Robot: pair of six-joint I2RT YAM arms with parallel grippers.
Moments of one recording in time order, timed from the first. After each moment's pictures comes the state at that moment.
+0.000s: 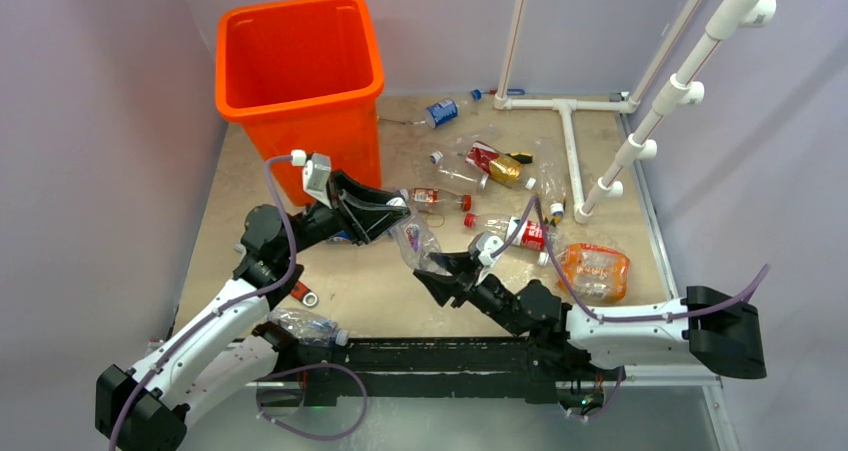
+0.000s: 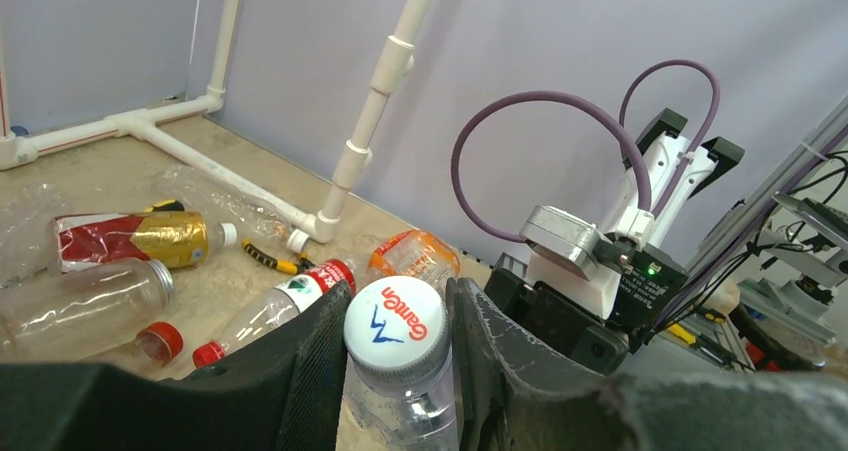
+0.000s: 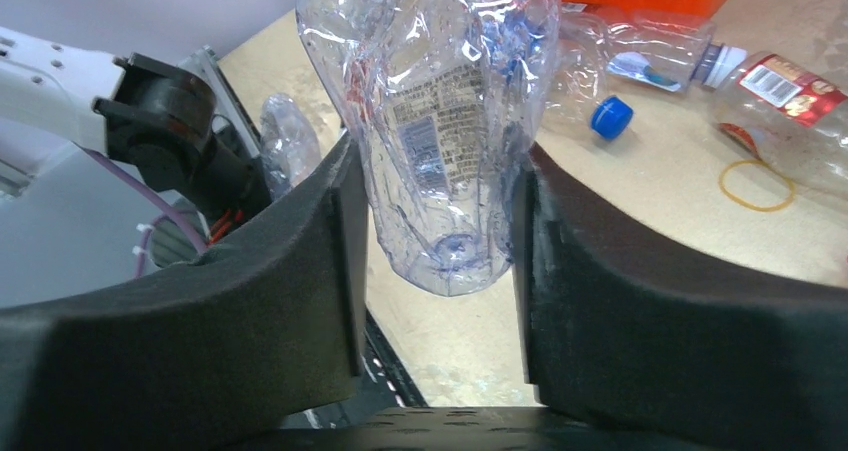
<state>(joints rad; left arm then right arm) -0.55 0.82 0.60 0.56 0.60 -0.61 1.33 1.00 0.25 0.98 0.40 0.16</state>
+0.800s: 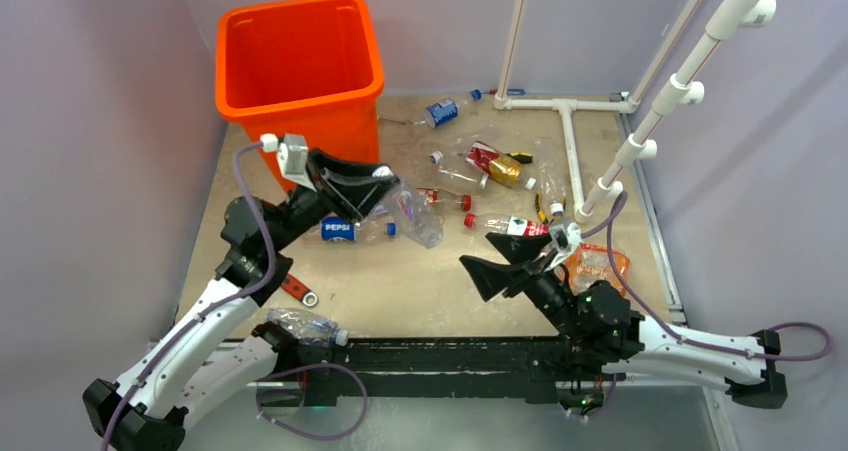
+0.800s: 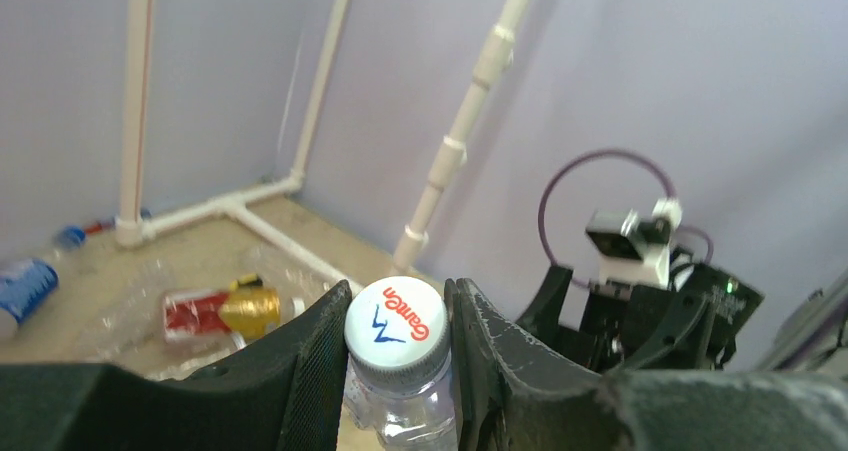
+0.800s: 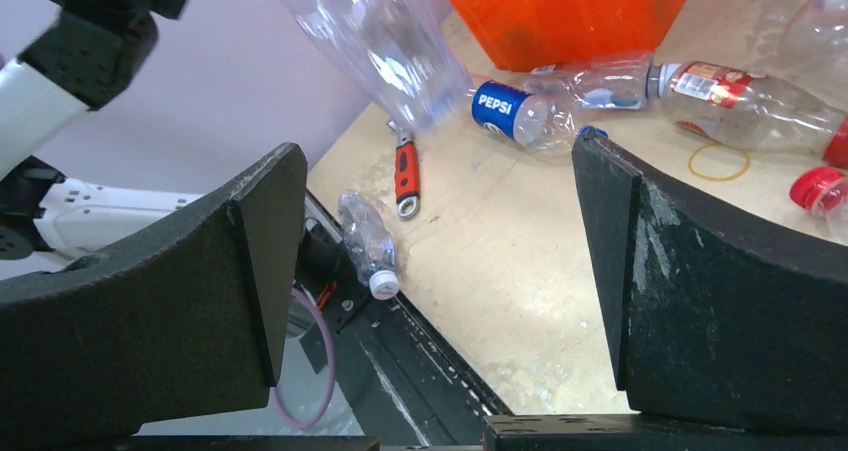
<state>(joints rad) -0.55 0.78 0.71 0.43 0.44 -0.54 1.33 0.41 0.33 0.39 0.56 0.36</state>
